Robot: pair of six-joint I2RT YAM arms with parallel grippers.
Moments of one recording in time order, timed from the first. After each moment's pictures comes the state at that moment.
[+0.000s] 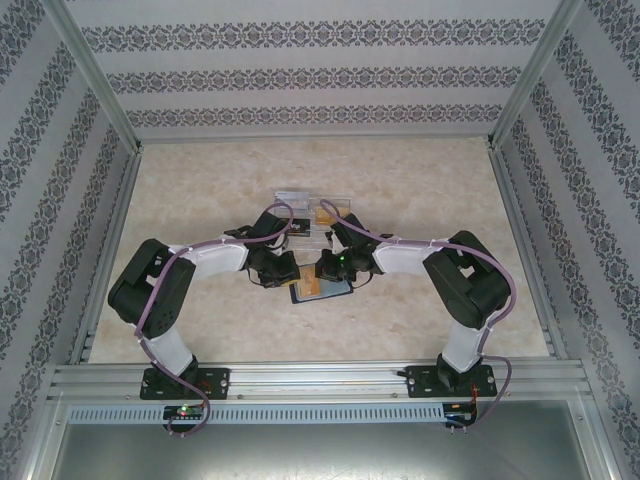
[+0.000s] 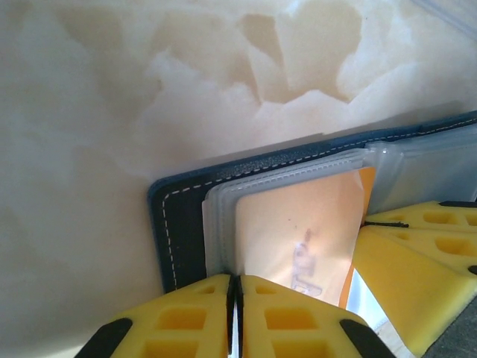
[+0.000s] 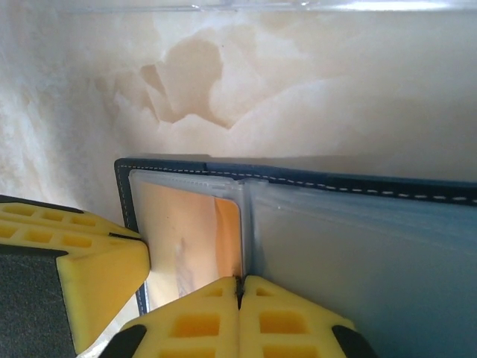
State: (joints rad) left arm -0.52 1.72 0.91 -0.38 0.42 -0.82; right arm 0.65 1.80 0.92 -0.14 -0.46 0.78
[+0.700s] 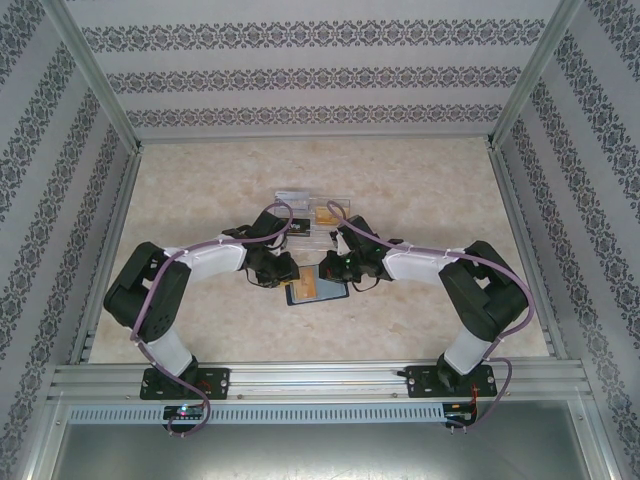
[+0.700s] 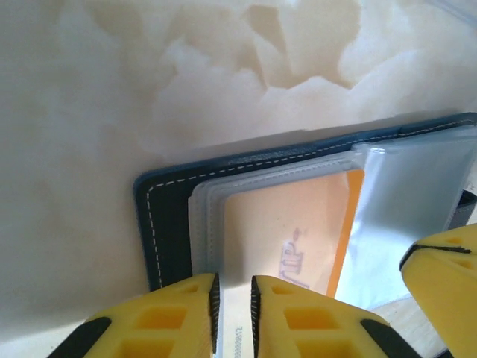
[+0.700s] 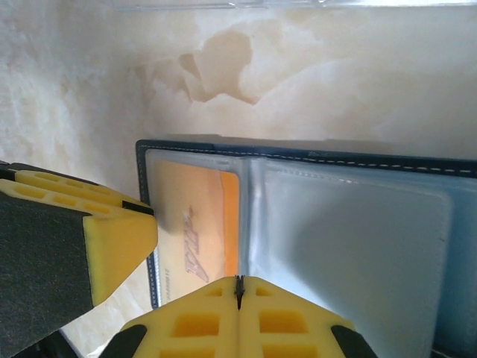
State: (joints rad) left arm -0.52 1.68 0.92 -0.44 0.38 -0.79; right arm 0.65 1.69 0.84 -0.11 -0.45 0.76
